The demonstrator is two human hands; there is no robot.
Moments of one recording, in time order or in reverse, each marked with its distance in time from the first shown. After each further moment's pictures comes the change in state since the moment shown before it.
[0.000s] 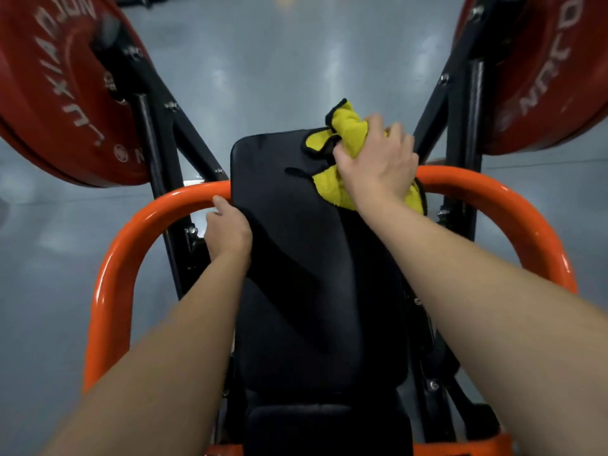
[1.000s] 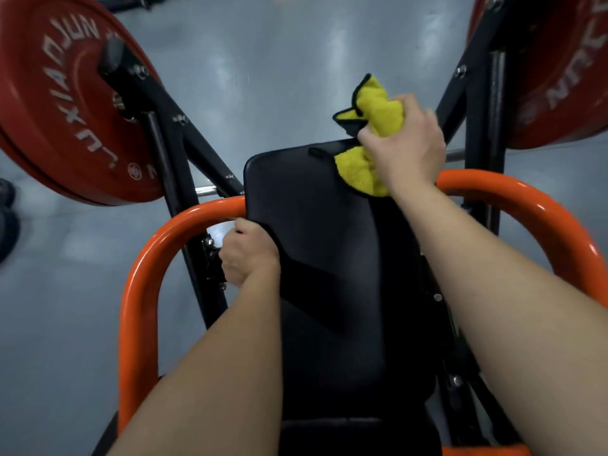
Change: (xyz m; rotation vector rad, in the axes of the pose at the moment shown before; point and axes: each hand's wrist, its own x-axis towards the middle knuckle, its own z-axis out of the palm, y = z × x) left_hand -0.007 0.013 0.006 0.199 0.218 -0.018; right_hand 0.050 0.006 -0.004 0.273 -0.044 0.158
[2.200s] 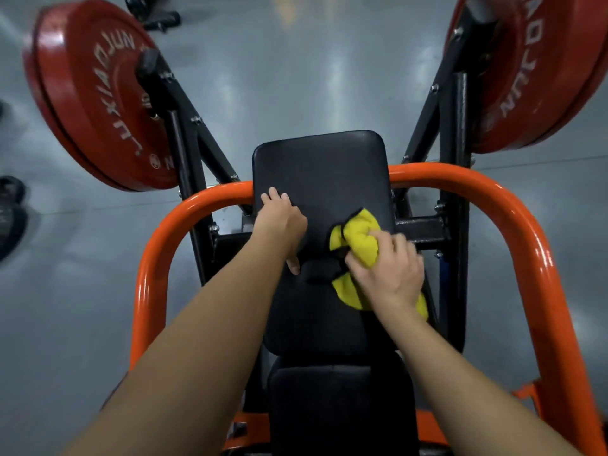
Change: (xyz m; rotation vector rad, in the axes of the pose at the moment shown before) left_hand -0.052 0.013 -0.045 1.556 -0.435 1.237; right_hand -0.213 0.099 -0.023 -0.221 0.086 -0.265
